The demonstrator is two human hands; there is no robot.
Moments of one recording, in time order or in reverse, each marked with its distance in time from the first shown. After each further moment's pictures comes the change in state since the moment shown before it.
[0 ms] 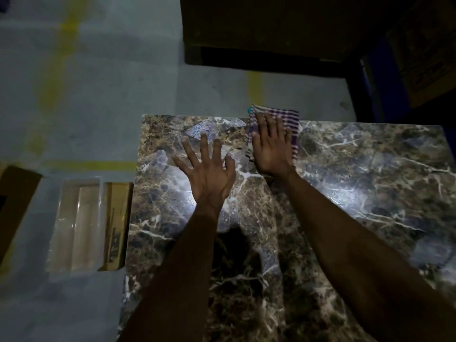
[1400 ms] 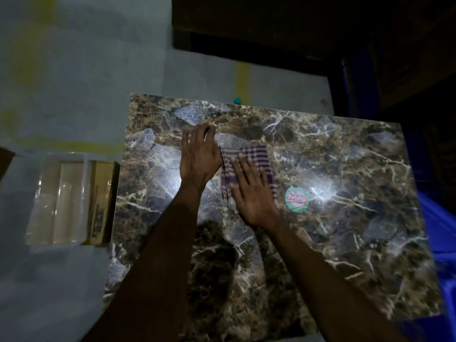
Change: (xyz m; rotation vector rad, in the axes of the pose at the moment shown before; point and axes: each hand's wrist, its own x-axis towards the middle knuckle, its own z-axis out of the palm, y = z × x) left_hand -0.003 -0.001 -0.007 -0.080 0.059 0.251; right_hand -0.170 0.005 0.001 -0.012 -0.099 -0.235
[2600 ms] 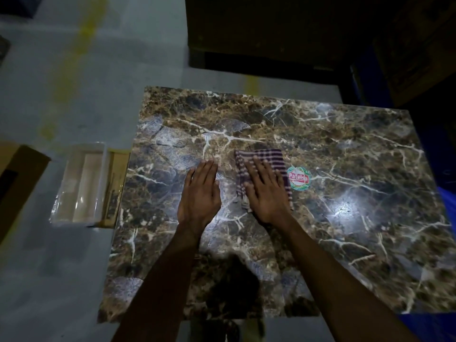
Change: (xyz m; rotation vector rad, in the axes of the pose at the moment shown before) left_hand -0.173 0.019 -0.003 -0.086 -0.020 0.005; right_hand -0.071 0.027 0.017 0.013 0.064 0.032
